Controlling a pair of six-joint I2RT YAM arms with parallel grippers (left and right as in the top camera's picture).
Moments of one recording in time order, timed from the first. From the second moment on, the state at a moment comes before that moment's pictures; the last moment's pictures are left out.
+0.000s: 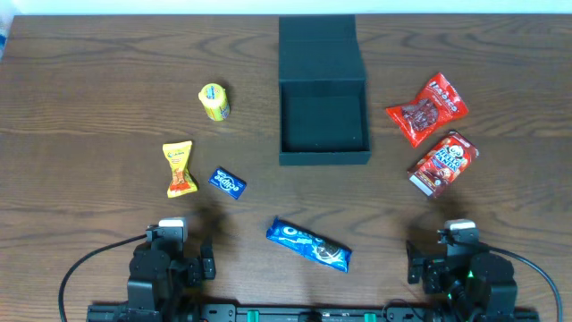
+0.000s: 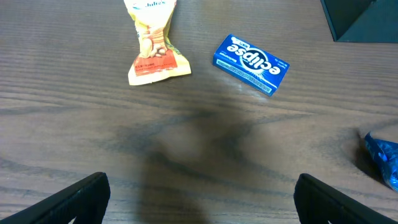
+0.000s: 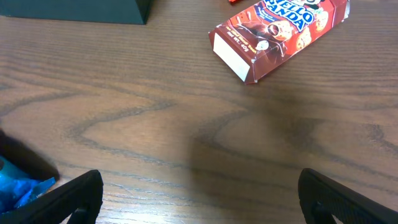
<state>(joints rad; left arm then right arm) -0.12 0.01 0.34 -1.05 -0.04 -0.11 0.08 0.04 0.36 -1.05 -0.05 0.00</state>
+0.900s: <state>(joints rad) -0.12 0.01 0.34 -1.05 -0.04 -0.11 0.08 0.28 0.39 -0.91 -0.05 0.00</state>
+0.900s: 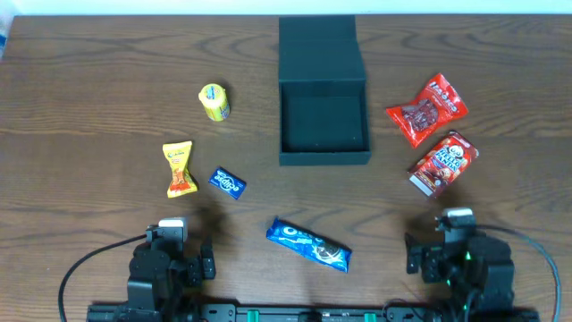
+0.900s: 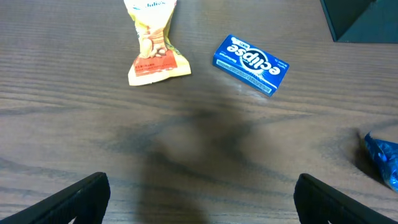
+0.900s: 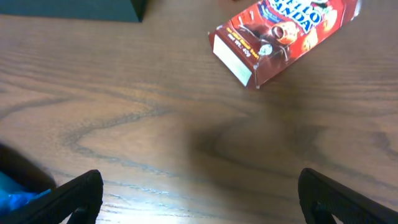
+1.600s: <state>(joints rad) -0.12 0.01 0.34 -1.05 -0.04 -0.11 0.08 1.13 1.20 -0.90 -0.16 0.09</state>
